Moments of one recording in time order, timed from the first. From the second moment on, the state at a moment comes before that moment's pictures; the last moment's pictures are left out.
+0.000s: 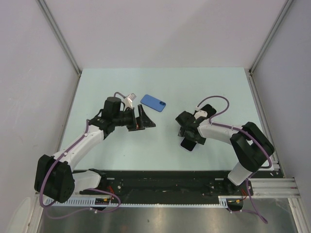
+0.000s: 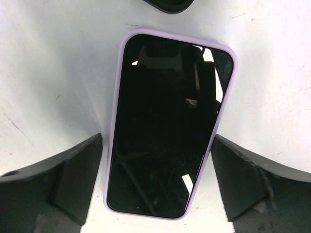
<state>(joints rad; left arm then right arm) -0.38 1.20 0.80 -0.25 0.66 -0.63 0.70 1.64 0.90 -0.55 0.43 1.04</state>
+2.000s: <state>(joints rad) -0.65 1.61 0.60 0.44 0.71 -0.99 0.79 1.39 0.83 -0.32 0.12 1.19</state>
